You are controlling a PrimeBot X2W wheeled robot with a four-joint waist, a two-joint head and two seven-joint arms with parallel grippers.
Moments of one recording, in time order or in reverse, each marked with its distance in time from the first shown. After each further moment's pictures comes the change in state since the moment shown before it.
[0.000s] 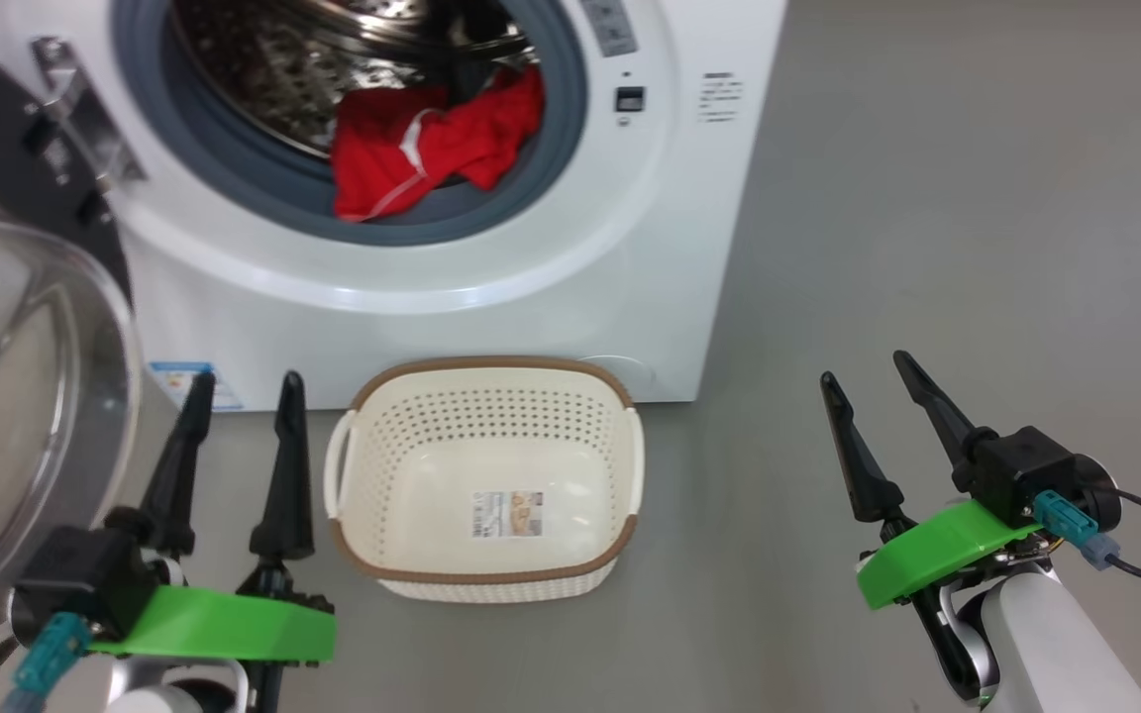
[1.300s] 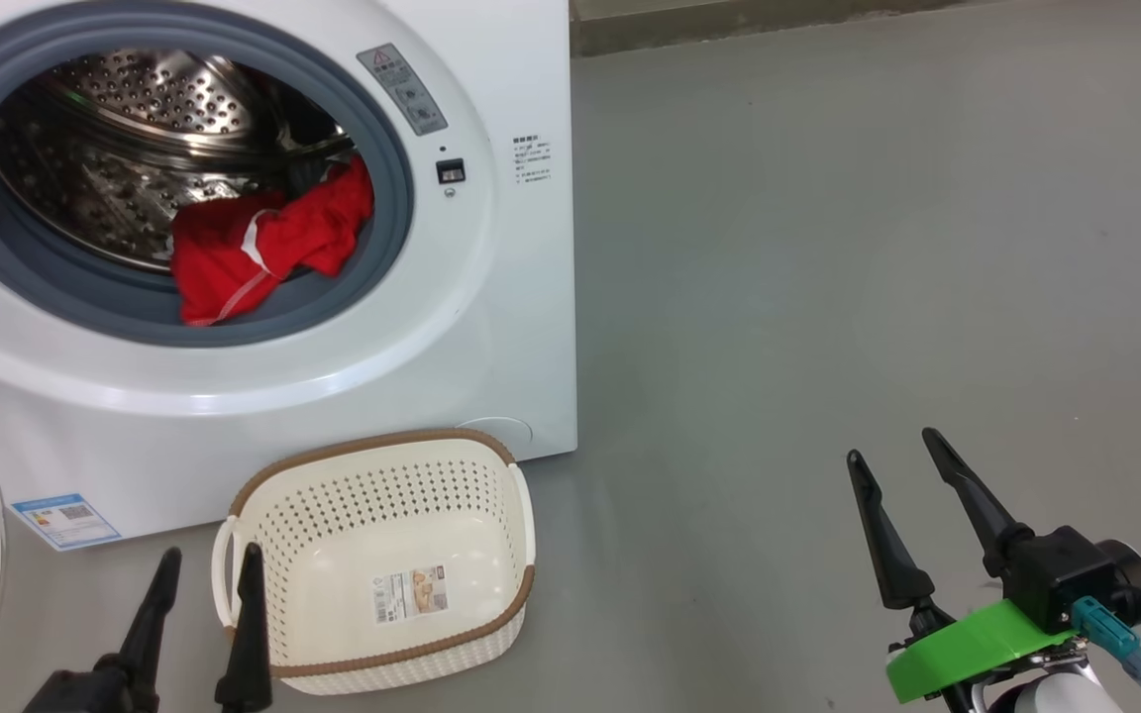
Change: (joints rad) left arm 0.199 0.038 0.053 0.146 0.019 -0.016 -0.078; right arm 0.215 -0.008 -0.030 -0.202 -0.028 0.000 0.000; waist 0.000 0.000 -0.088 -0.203
